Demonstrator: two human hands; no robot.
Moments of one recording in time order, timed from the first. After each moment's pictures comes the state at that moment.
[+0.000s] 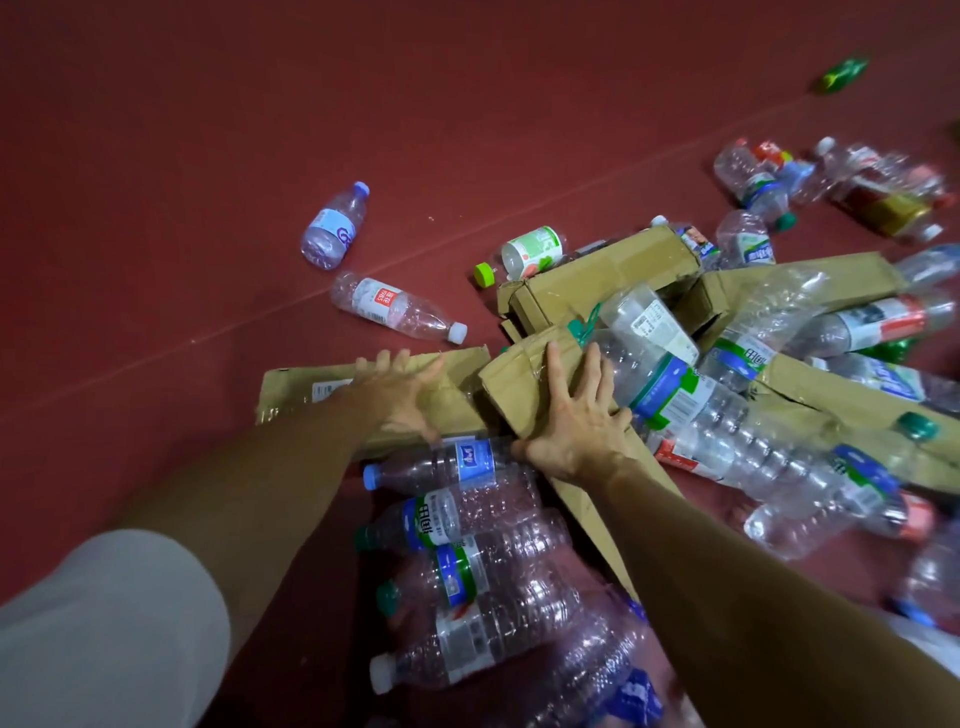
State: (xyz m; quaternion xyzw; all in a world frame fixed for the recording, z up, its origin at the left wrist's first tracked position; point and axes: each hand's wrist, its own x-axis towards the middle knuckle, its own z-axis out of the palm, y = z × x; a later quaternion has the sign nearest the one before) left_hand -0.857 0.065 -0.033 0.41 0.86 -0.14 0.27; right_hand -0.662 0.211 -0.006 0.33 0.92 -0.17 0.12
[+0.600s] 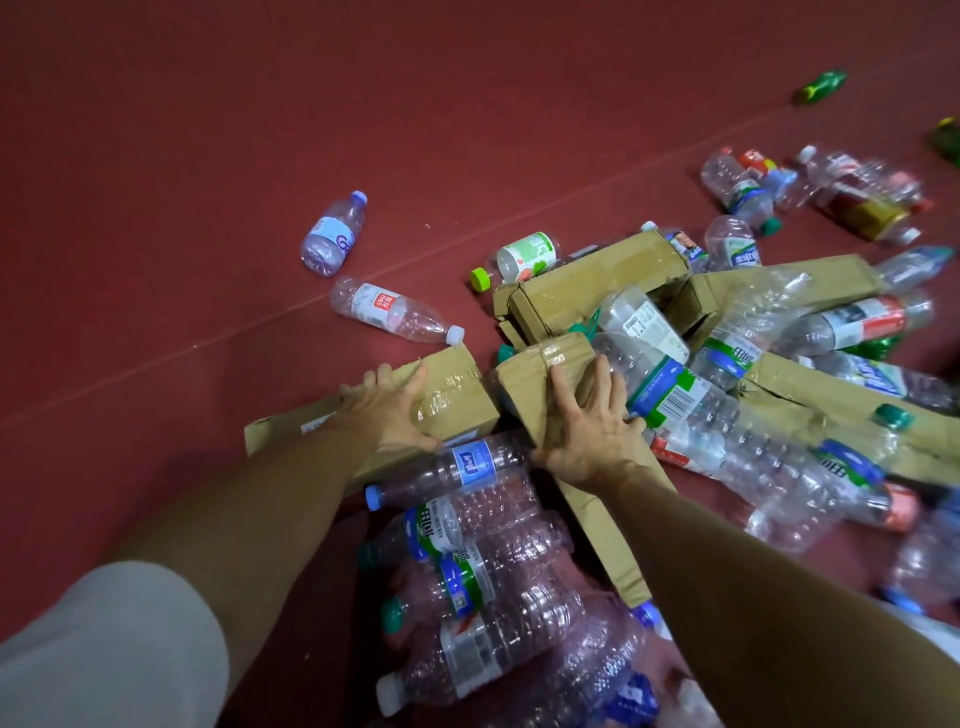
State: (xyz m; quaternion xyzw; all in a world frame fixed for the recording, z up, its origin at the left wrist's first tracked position) left_hand -0.843 0.045 -0.046 0.37 0.89 -0.10 0.25; right_hand -0.639 0.219 -0.012 0.32 0.93 -0.09 0.15
